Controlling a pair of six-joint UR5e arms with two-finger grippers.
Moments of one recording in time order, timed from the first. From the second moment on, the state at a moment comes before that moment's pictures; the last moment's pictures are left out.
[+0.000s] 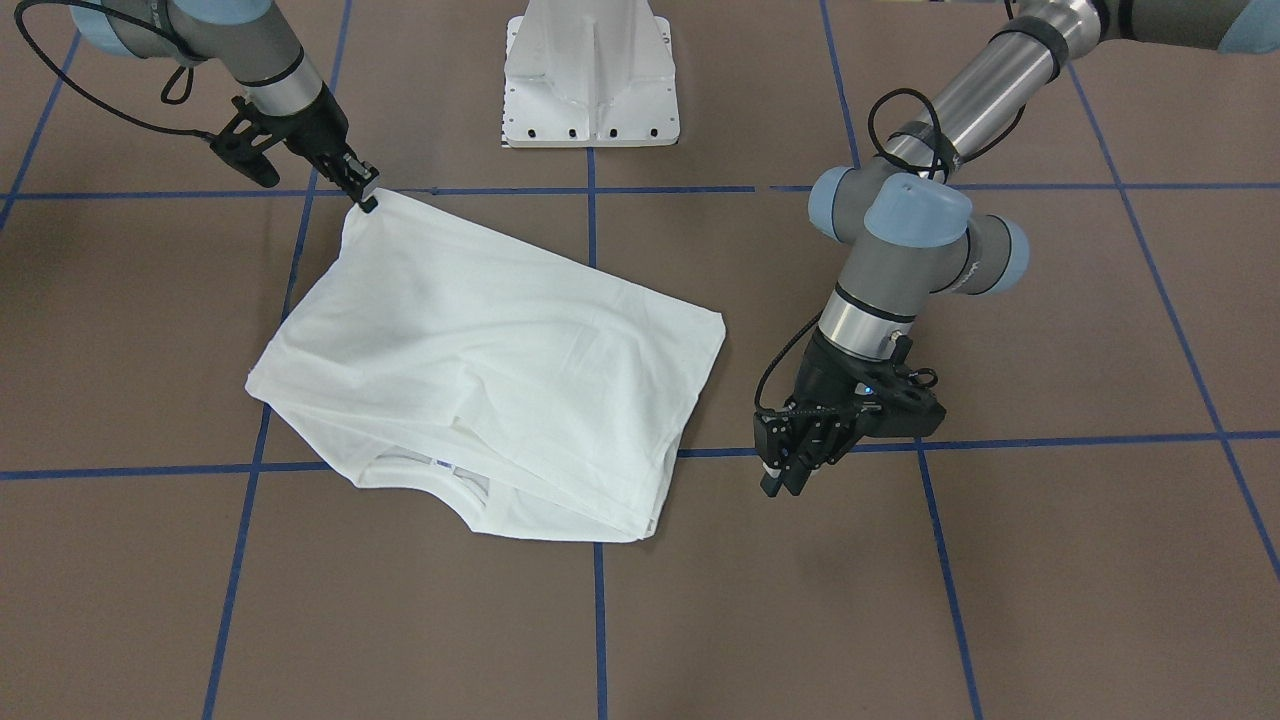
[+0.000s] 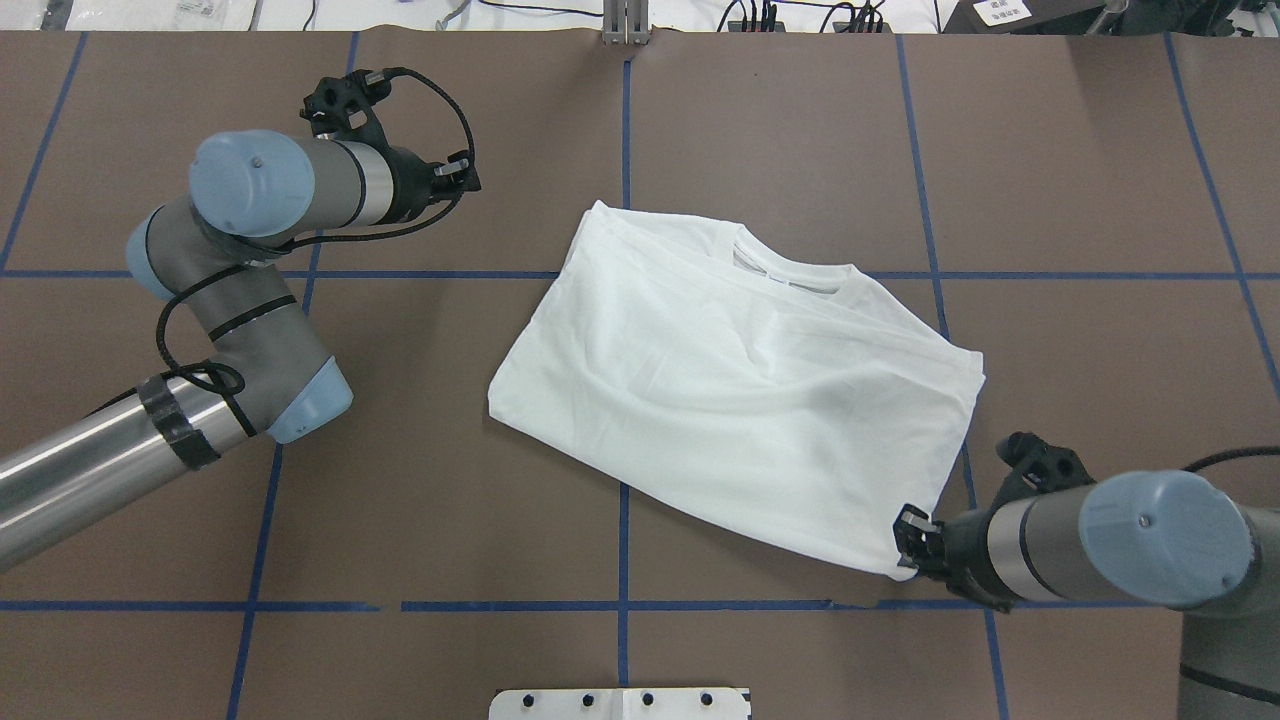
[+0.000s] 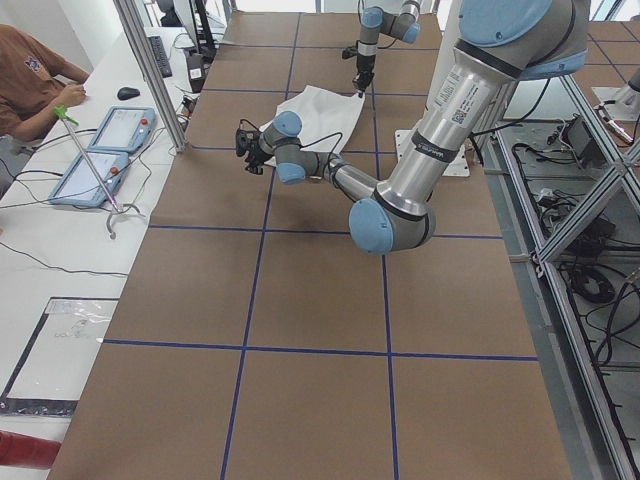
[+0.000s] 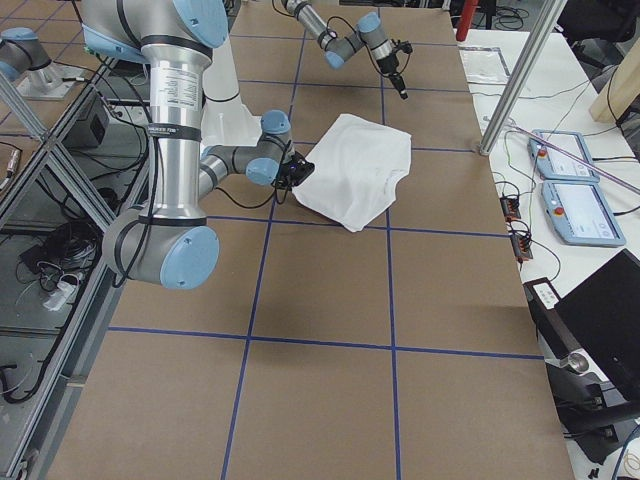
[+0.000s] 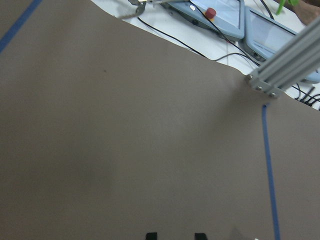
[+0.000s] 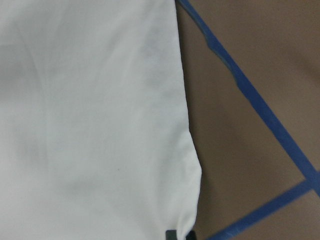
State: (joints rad) left arm -0.74 -2.13 -1.42 -2.42 -1.72 -1.46; right arm 0.27 -1.70 2.15 -1.13 1.78 2.04
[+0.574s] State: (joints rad) left arm -0.58 -1.93 -1.72 -2.41 -1.87 -1.78; right arm 0.12 -1.79 2.25 -1.13 1.89 2.04
